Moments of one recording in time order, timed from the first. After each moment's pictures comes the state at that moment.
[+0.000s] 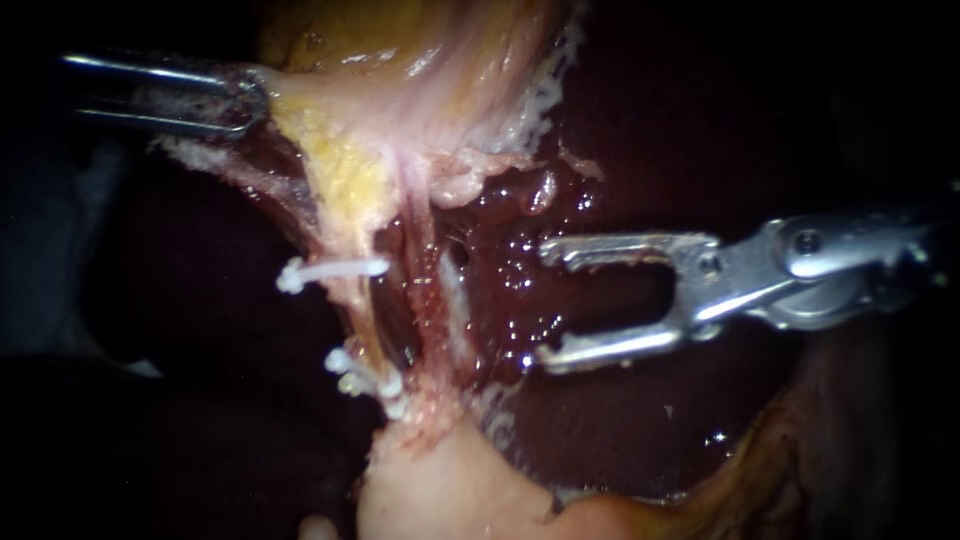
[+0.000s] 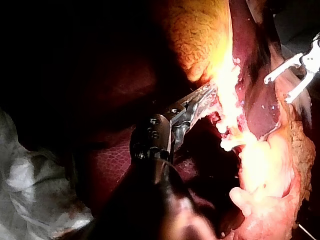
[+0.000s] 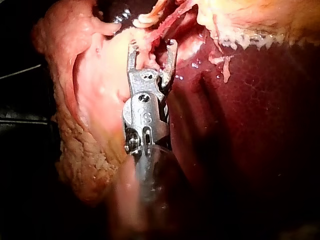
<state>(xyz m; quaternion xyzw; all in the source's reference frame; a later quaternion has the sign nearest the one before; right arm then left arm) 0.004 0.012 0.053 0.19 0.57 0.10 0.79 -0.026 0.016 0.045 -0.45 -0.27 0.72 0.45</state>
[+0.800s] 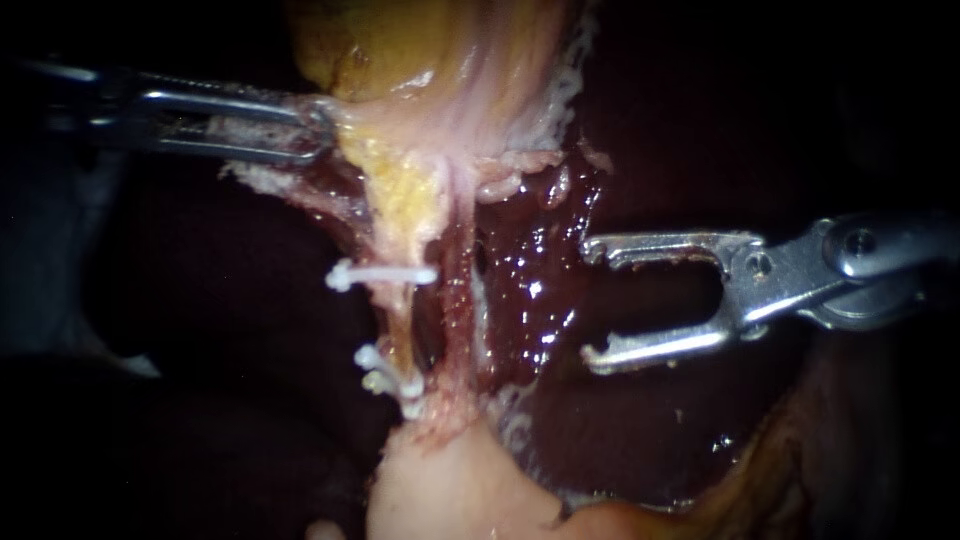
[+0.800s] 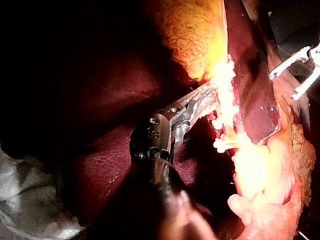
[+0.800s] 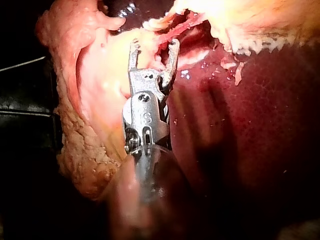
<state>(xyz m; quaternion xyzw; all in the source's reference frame) 0.003 0.012 0.053 0.19 0.57 0.10 0.79 -0.031 0.014 0.050 -0.45 -0.27 0.72 0.45</state>
